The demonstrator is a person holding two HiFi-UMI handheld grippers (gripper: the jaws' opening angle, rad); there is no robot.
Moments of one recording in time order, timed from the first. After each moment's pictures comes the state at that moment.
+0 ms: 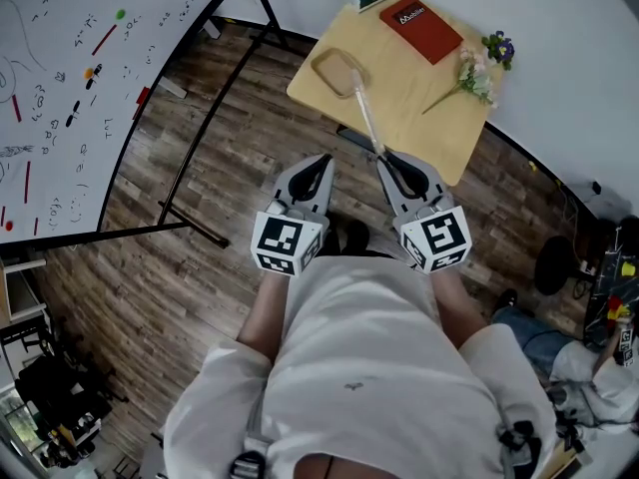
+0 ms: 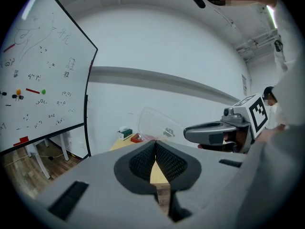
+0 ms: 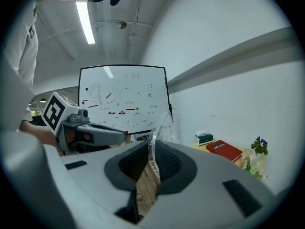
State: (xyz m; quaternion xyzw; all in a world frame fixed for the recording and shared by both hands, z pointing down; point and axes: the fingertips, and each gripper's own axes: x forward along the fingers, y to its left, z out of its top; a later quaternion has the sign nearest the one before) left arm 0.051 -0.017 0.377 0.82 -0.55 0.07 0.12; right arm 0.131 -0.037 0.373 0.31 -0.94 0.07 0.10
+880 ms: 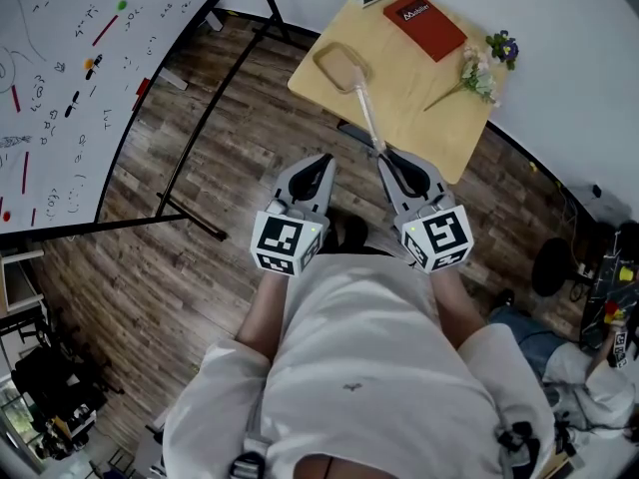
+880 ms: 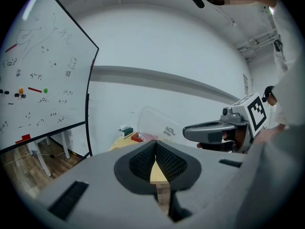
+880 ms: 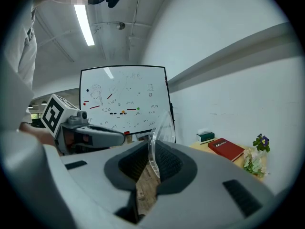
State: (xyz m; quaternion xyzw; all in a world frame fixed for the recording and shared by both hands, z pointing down) left arm 0.055 -0.013 0.380 0.82 -0.56 0.07 0.12; right arm 0.135 -0.037 0.375 0.30 -0.95 0.08 0.10
